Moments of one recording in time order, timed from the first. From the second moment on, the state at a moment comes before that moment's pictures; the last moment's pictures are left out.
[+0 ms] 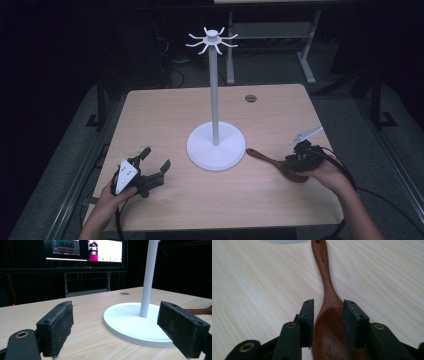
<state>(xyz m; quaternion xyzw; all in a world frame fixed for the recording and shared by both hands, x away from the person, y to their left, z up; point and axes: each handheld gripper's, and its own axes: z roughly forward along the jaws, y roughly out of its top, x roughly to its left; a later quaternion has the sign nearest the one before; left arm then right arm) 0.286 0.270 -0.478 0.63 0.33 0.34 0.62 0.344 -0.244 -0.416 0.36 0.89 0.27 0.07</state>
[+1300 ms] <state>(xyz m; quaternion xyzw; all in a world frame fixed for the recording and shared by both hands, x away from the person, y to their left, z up) 0.286 0.270 -0.478 0.63 0.33 0.33 0.62 0.406 -0.181 -0.433 0.28 0.95 0.13 0.02</state>
